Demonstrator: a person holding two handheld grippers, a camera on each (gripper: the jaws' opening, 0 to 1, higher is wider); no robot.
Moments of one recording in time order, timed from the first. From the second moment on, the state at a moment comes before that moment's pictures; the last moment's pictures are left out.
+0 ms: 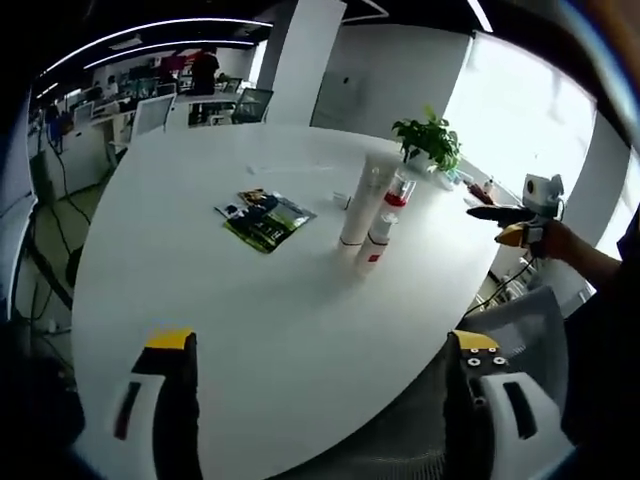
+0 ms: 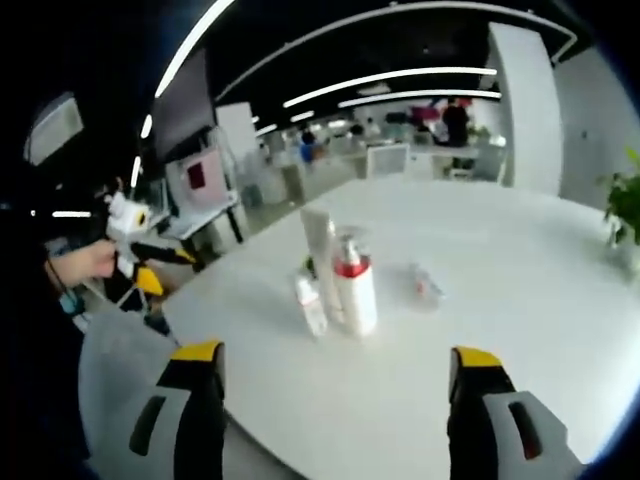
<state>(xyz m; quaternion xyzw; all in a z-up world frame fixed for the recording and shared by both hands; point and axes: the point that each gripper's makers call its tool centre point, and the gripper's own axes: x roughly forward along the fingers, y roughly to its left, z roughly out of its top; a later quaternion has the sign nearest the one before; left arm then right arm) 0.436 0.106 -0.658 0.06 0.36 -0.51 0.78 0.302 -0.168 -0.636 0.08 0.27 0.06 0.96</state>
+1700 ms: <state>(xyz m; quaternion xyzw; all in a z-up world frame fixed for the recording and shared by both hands) 0.447 0.107 -0.721 0.03 0.44 -0.46 0.77 0.482 -0.278 -0.749 0.00 0.38 0.10 0.92</state>
